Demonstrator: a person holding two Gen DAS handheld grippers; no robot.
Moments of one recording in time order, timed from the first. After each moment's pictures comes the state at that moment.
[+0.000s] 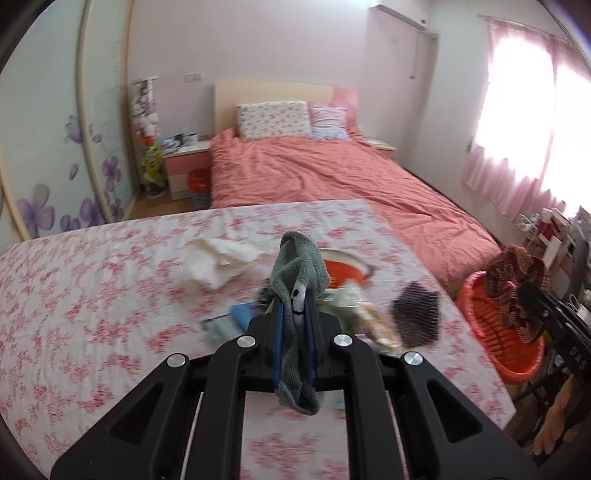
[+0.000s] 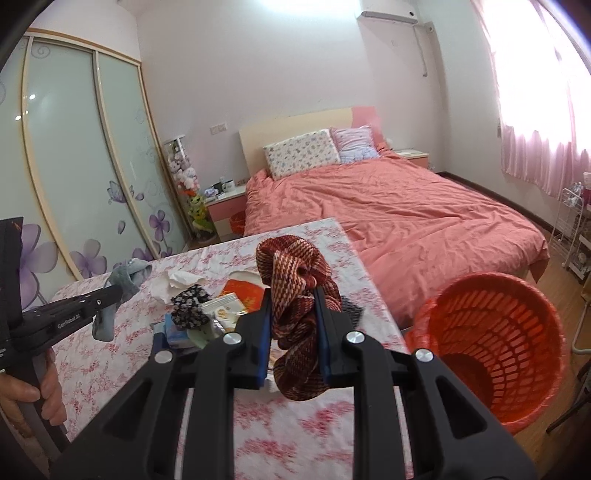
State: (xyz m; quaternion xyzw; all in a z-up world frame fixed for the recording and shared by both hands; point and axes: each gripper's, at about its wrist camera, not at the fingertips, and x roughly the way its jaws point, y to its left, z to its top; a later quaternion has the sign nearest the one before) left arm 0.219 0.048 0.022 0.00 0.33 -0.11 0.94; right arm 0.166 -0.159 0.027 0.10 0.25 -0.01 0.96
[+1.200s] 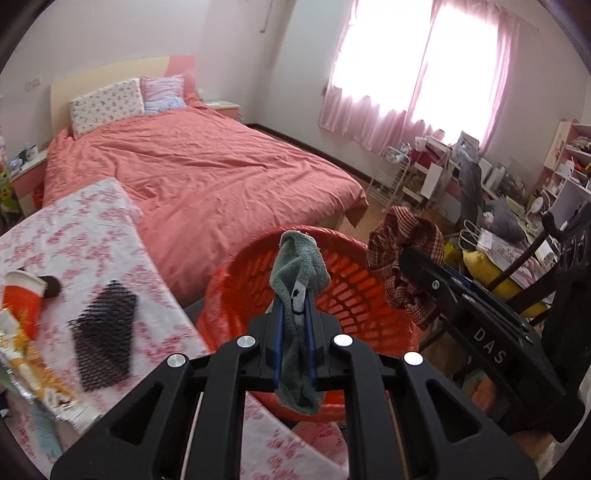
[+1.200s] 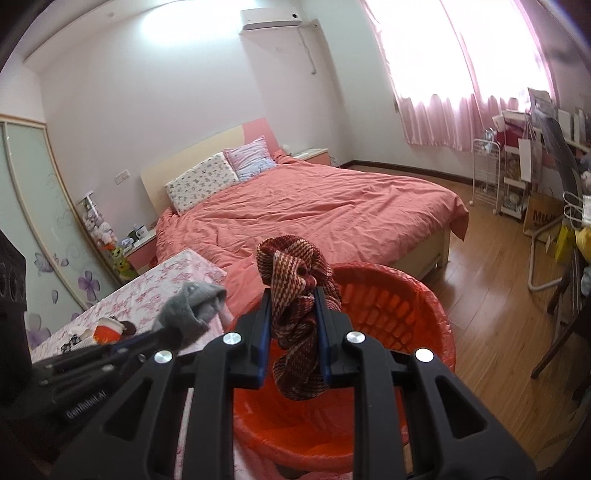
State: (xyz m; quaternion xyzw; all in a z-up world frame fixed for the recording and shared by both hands) left arm 0.209 -0.227 -0.022 0.04 0.37 -0.38 0.85; right arm 0.126 -0.378 -0.022 0.20 0.23 -0.17 0.94
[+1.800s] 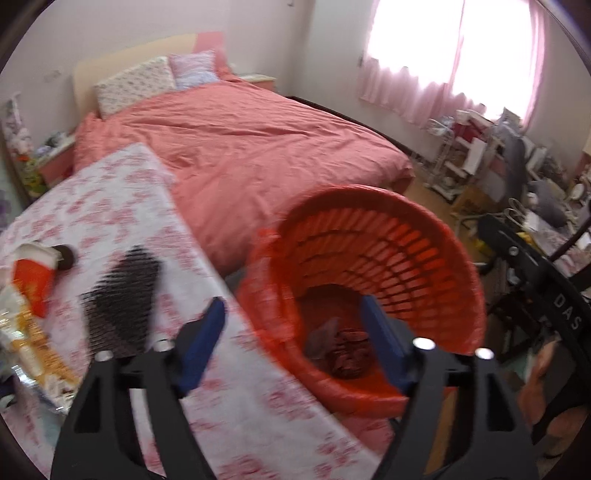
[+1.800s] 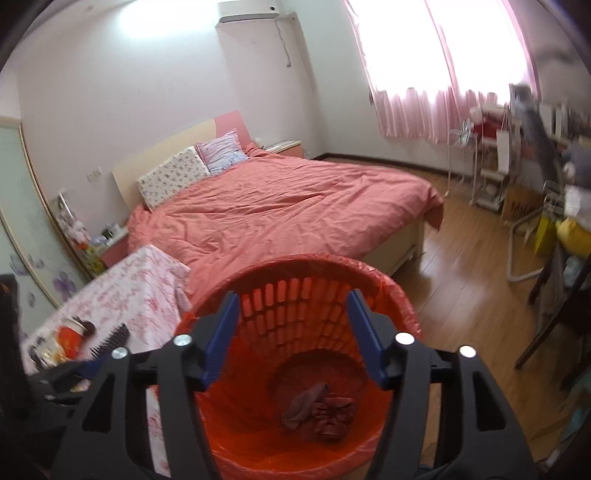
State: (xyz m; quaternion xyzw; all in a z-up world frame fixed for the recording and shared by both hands) left arm 0.216 -0.215 -0.046 0.08 0.41 -0.29 0.86; right arm 0.130 -0.387 -0.041 0.17 0.25 -0.22 0.93
